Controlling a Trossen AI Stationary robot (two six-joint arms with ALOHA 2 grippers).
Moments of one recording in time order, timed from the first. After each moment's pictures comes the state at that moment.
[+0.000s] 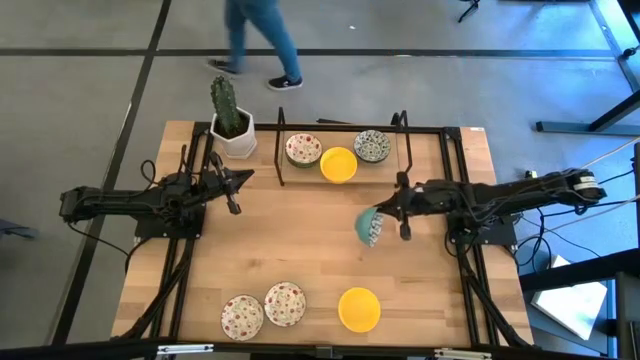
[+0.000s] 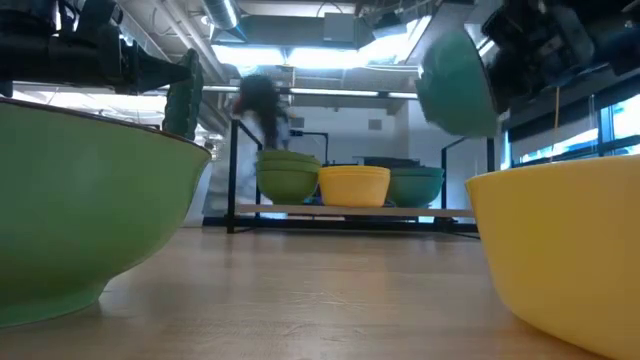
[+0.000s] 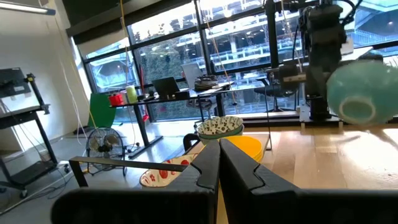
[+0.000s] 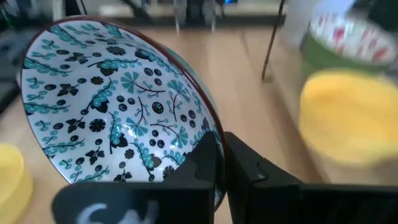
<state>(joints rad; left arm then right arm) 0.11 0.28 0.05 0.36 -0.35 0.22 0.06 0.79 0.37 0.10 0.09 0.02</state>
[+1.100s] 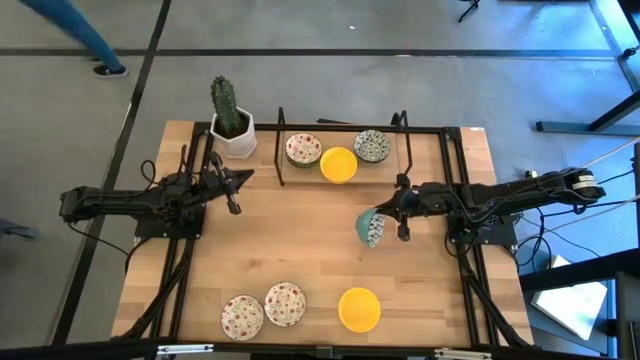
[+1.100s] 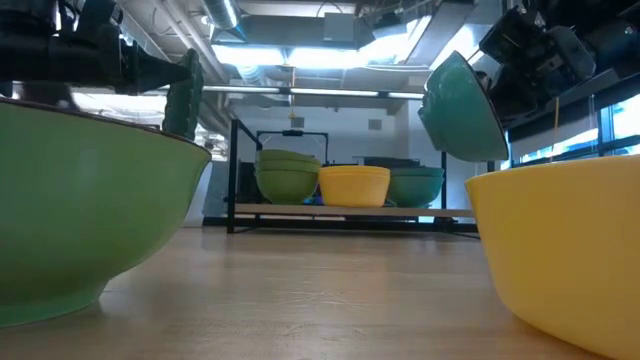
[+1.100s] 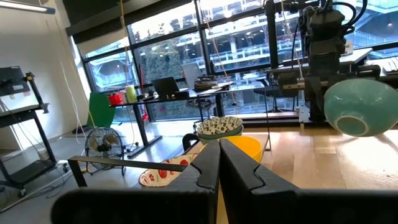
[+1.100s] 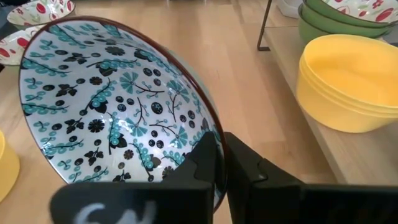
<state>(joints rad) 0.11 0.28 0.06 0.36 -0.35 0.21 0.06 0.82 0.37 0.03 0.12 0.05</state>
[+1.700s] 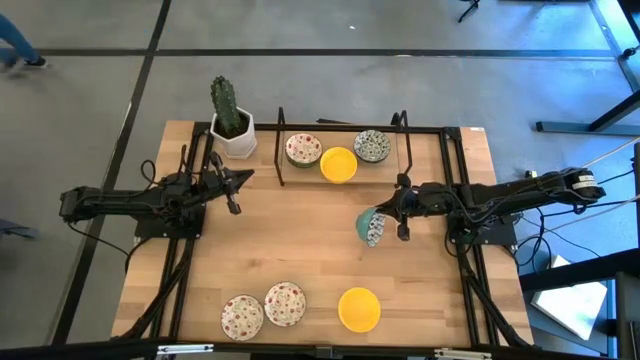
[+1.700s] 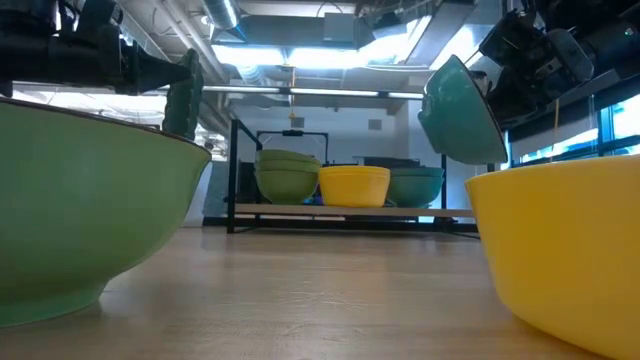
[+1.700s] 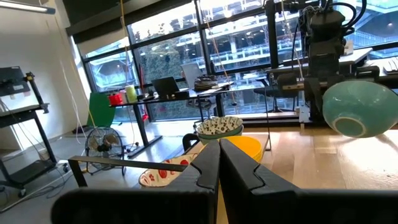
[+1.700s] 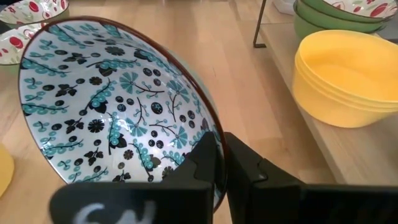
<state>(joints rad) 0.11 0.28 0.05 0.36 -0.35 0.21 0.06 0.82 0.37 0.03 0.14 0.06</state>
